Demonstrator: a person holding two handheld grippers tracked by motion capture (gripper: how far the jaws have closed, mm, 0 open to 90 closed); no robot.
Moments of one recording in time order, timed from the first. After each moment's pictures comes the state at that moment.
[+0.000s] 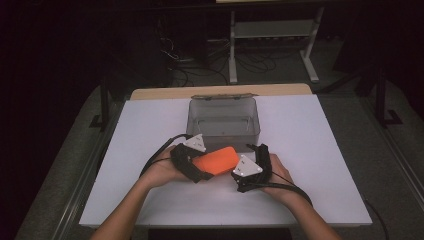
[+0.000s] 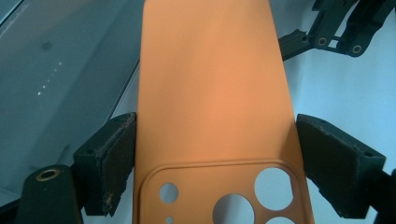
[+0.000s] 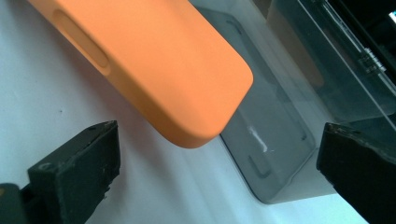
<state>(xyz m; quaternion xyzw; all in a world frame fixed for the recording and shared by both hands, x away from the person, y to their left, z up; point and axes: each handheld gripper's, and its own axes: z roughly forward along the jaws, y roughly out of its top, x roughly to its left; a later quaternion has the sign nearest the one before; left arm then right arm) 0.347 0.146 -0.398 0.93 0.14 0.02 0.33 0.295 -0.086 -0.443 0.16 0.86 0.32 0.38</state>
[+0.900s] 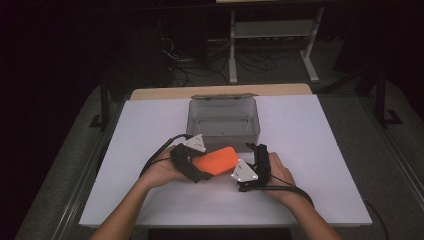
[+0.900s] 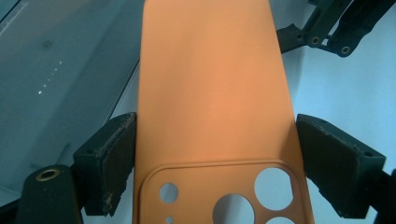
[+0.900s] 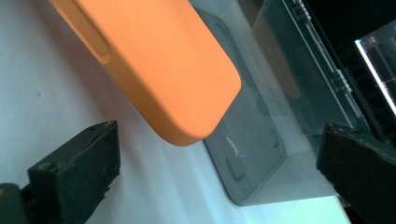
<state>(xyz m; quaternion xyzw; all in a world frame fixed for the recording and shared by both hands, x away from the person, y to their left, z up) 0.347 0.147 -0.399 0.93 0.14 0.02 0.33 0.289 -0.083 -0.444 0.11 0.85 0.28 0.44</state>
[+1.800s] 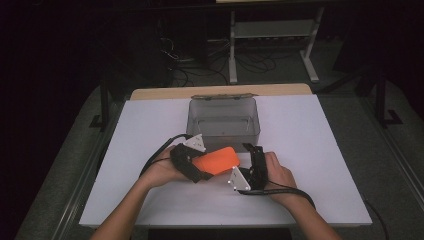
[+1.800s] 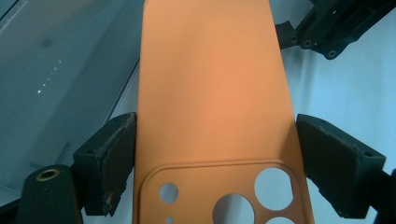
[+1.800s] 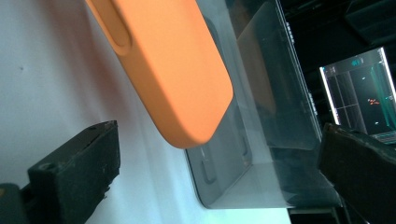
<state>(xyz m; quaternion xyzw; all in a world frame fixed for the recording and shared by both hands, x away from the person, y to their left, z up) 0.348 0.147 -0.399 0.93 0.14 0.02 0.33 0.282 -0.075 -0.448 0.04 0.83 0.22 0.51</state>
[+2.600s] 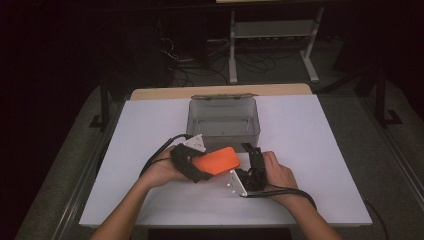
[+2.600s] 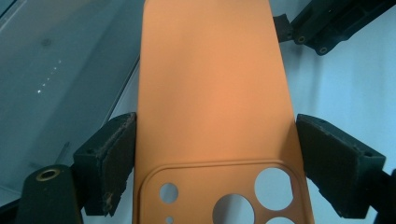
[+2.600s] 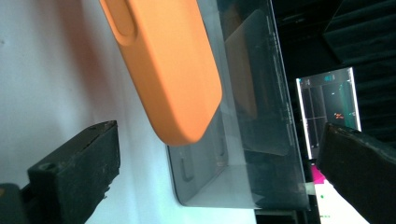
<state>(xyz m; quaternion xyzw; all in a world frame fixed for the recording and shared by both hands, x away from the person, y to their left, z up) 0.348 0.147 -0.399 0.93 0.14 0.02 0.33 0.278 -0.072 -0.450 0.00 0.81 0.19 0.55</state>
